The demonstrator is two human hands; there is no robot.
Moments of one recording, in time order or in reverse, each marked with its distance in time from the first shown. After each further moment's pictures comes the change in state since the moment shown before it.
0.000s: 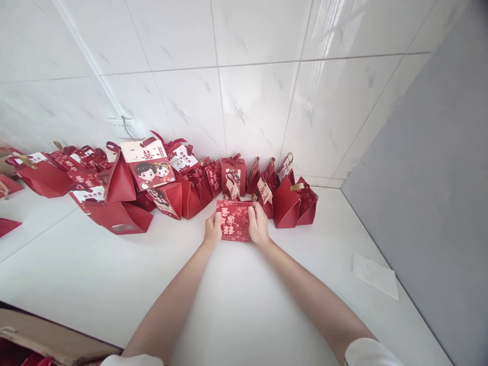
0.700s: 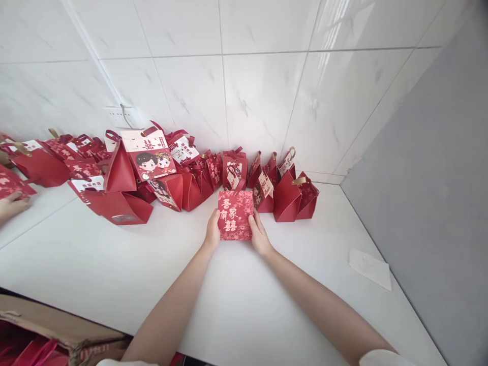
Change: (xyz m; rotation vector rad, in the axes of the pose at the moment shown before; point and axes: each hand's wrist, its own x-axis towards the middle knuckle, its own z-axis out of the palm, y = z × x) left_hand -0.026 0.000 0.008 -0.362 -0.064 -0.241; right_hand -0.052 0.012 0.000 0.250 -0.161 0.311
